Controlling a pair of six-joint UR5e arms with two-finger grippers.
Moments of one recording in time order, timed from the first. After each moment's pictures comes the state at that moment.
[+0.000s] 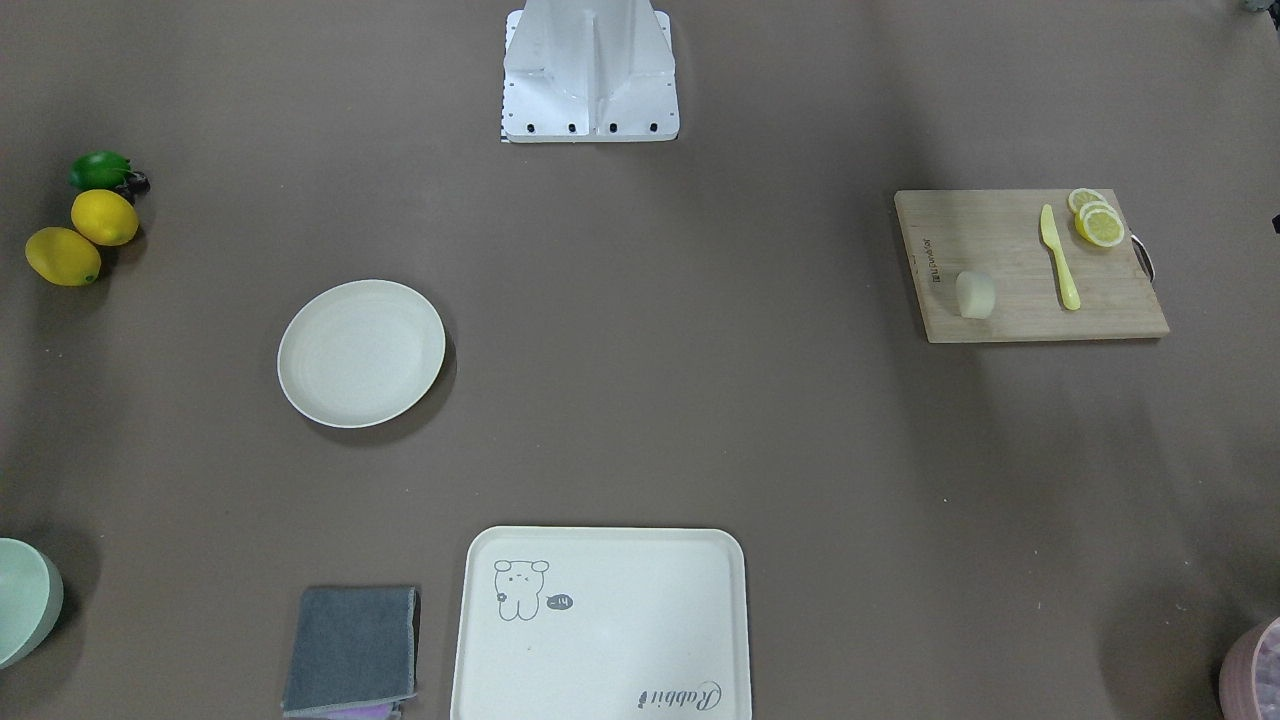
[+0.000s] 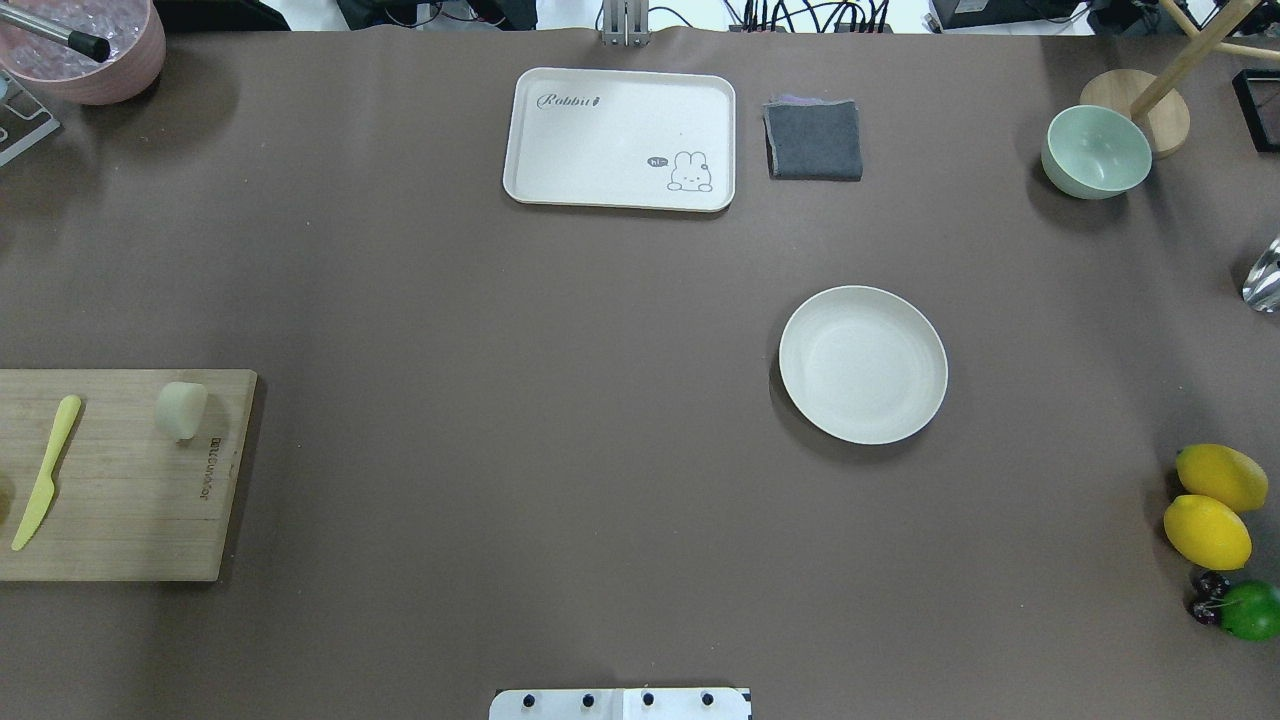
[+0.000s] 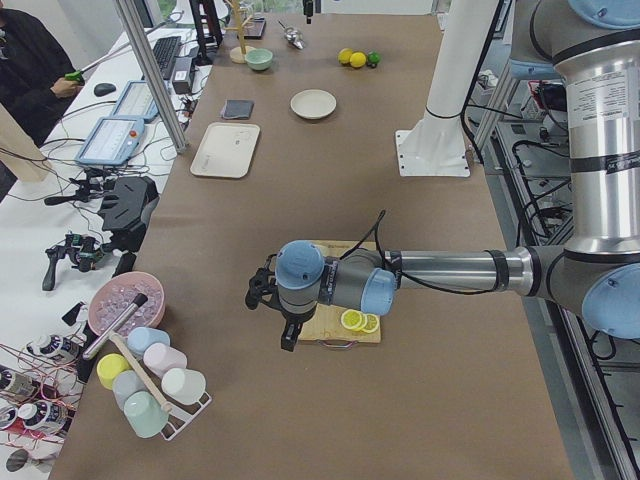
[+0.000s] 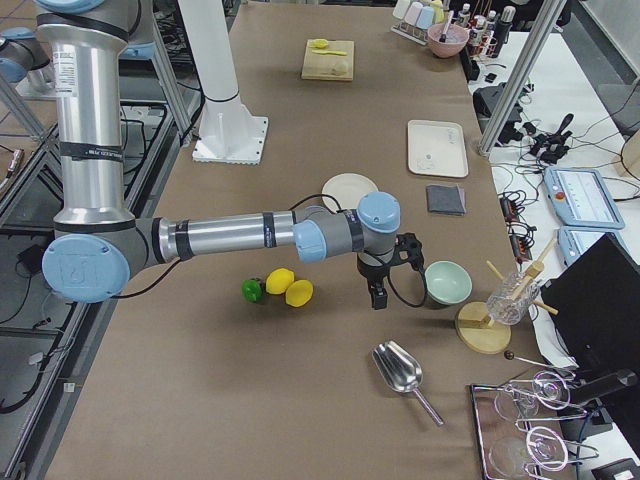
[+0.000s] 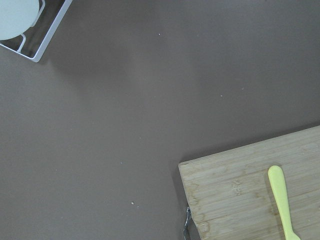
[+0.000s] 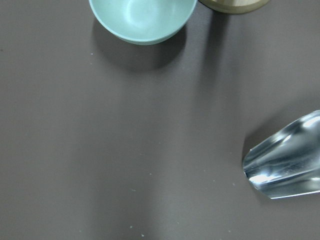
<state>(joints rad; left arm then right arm) -1.53 -1.42 -1.70 -1.80 -2.42 0.08 1.38 -1.57 1.71 -1.42 2.33 0.13</state>
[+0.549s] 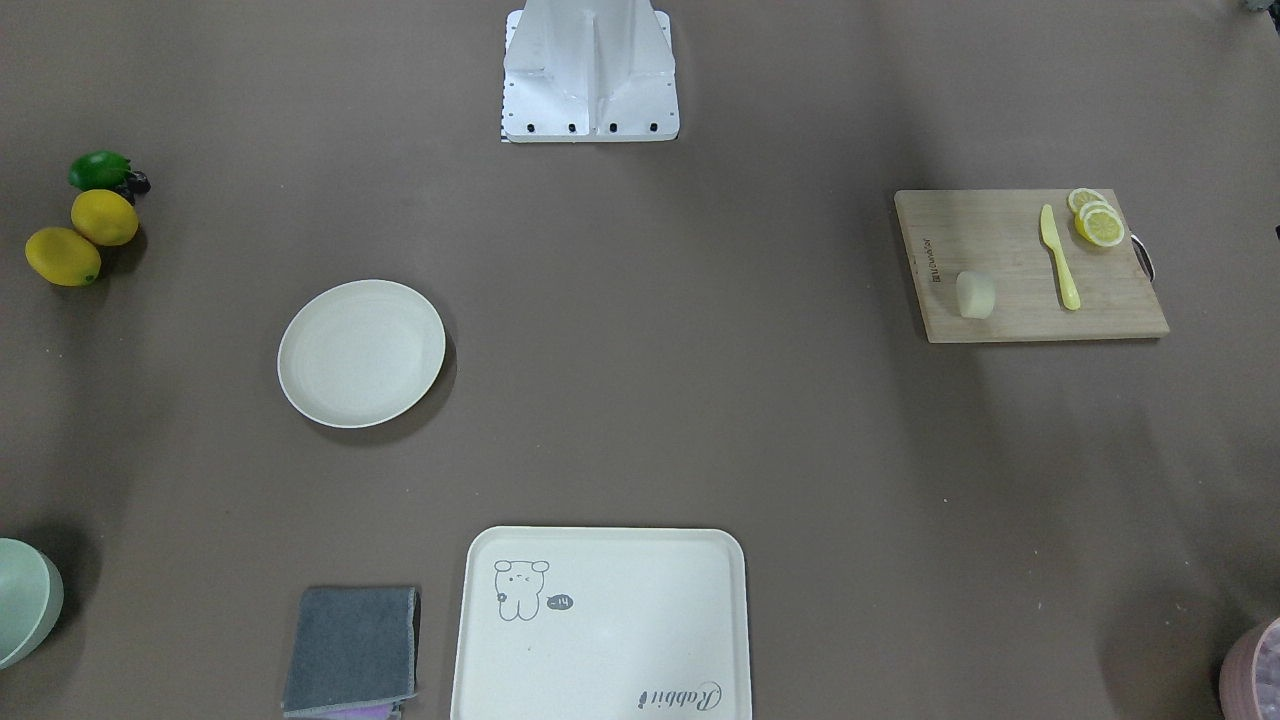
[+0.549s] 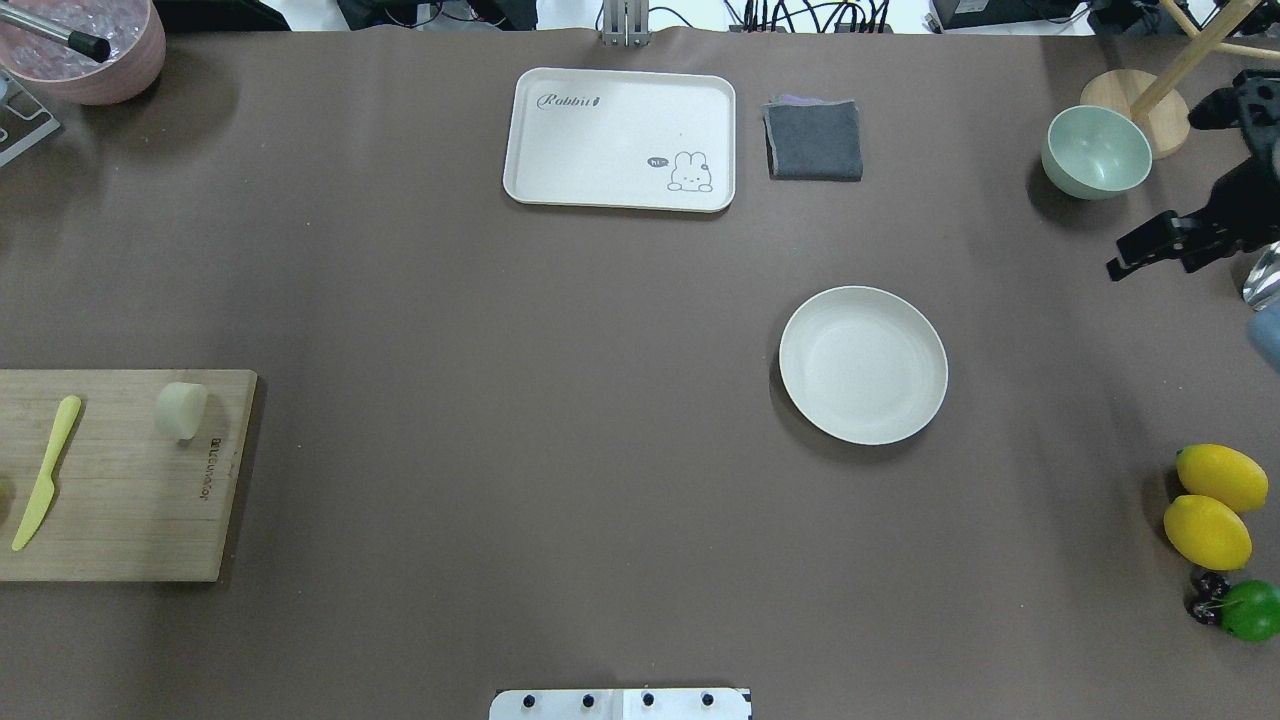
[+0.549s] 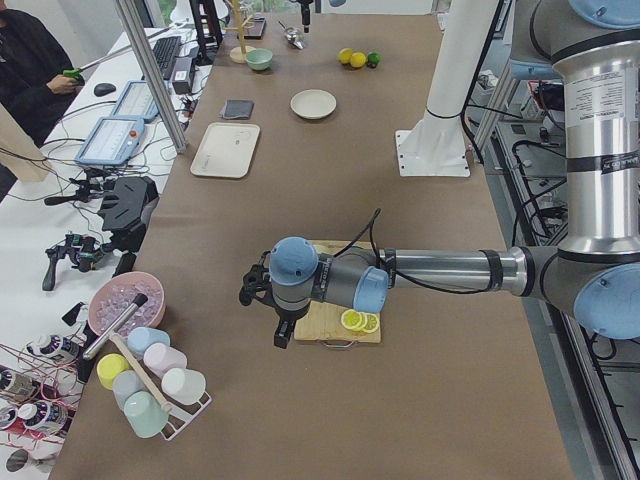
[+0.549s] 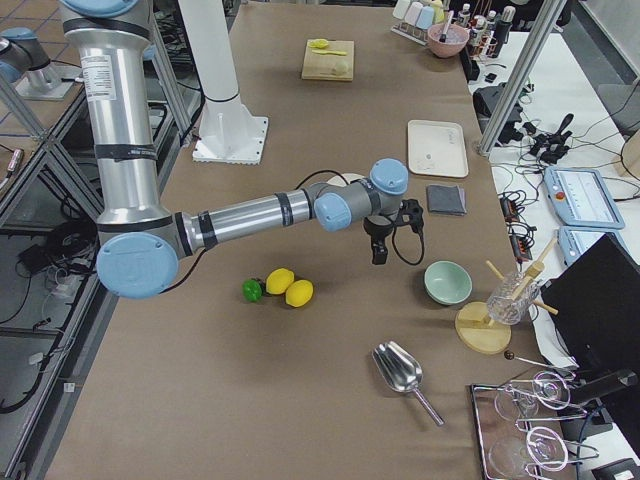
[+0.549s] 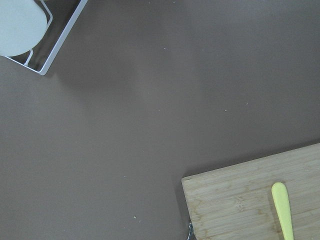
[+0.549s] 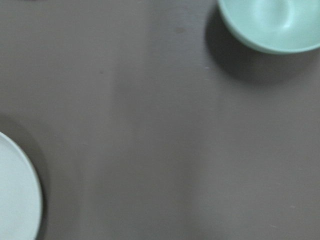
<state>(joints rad) -1.53 -1.43 -1.69 -1.82 -2.42 0.02 1.13 -1.44 1.72 -1.36 2.33 0.50</state>
